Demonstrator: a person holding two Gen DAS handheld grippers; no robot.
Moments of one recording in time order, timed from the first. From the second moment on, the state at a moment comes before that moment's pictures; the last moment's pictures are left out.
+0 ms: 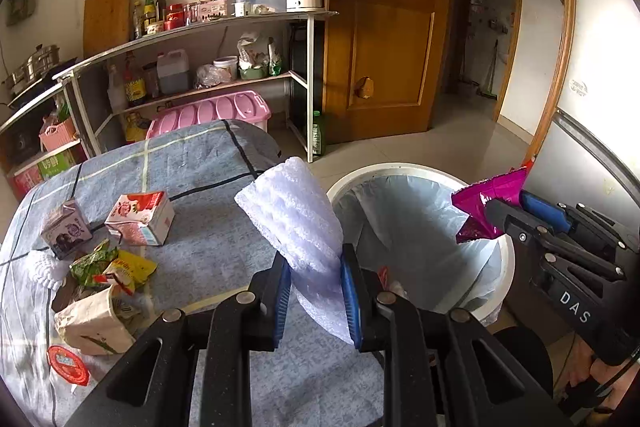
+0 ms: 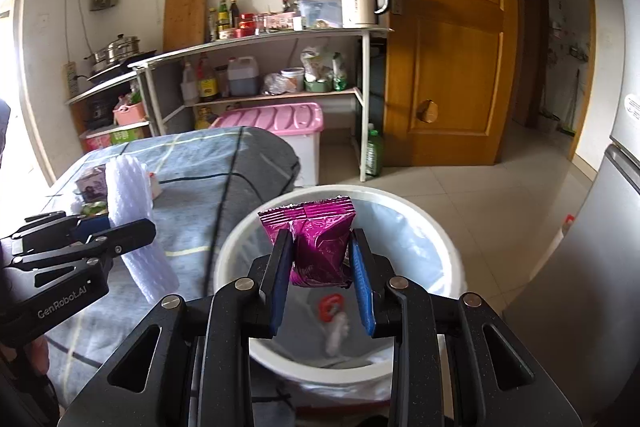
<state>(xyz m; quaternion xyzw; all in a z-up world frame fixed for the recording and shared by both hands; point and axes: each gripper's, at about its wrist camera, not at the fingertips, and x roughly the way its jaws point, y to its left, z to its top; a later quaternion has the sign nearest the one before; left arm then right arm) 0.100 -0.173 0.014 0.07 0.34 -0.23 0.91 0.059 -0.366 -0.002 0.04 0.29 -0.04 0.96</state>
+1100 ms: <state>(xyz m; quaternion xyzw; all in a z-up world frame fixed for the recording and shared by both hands) 0.115 -0.201 -0.008 0.07 0.37 -0.24 0.90 0.080 -0.408 -0.036 0.06 0.35 -0.05 0.93</state>
